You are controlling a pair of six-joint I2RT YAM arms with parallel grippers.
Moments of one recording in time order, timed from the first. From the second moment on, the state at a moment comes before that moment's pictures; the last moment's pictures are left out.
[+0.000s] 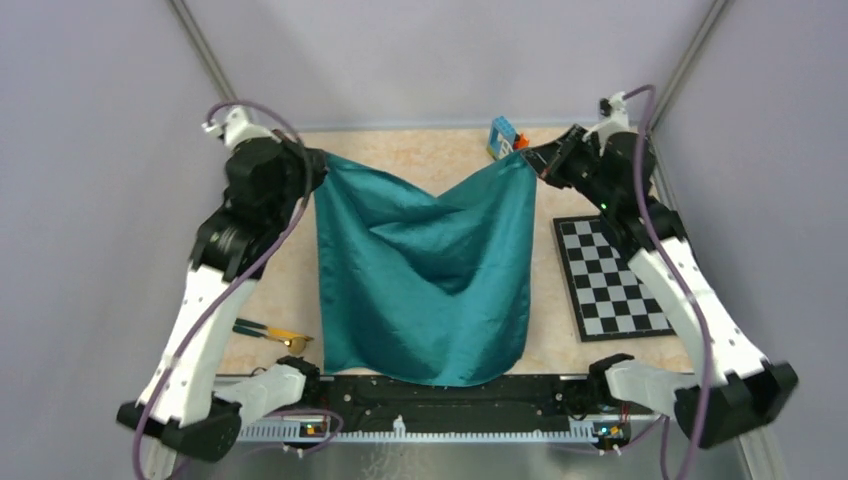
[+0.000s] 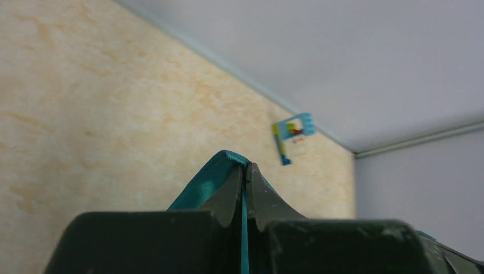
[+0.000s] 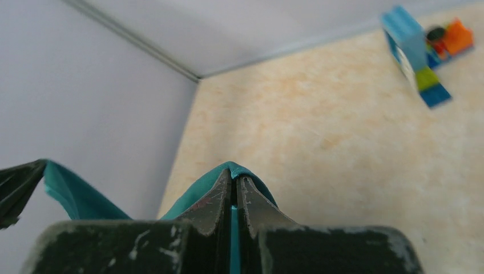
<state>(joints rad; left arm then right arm) -0.39 0.99 1.51 -0.68 -0.35 -0.81 0.36 1.03 1.21 -0.22 -0.15 0.69</state>
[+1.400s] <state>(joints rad) 0.10 1.29 0.77 -0.66 0.24 -0.66 0.24 1.41 0.76 -0.25 -0.47 0.57</state>
